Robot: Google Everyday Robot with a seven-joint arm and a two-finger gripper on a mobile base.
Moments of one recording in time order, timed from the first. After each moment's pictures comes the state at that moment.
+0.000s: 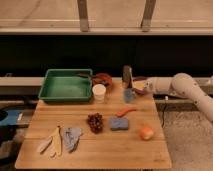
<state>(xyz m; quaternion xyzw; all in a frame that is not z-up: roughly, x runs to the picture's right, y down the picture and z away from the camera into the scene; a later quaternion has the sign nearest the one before) 0.183 -0.026 0.793 -0.19 -0.27 0.61 0.72</state>
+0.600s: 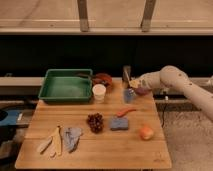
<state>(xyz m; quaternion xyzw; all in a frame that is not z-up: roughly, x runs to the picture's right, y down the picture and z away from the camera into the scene) 0.177 -0.034 0.831 -0.18 -0.21 0.57 0.77</state>
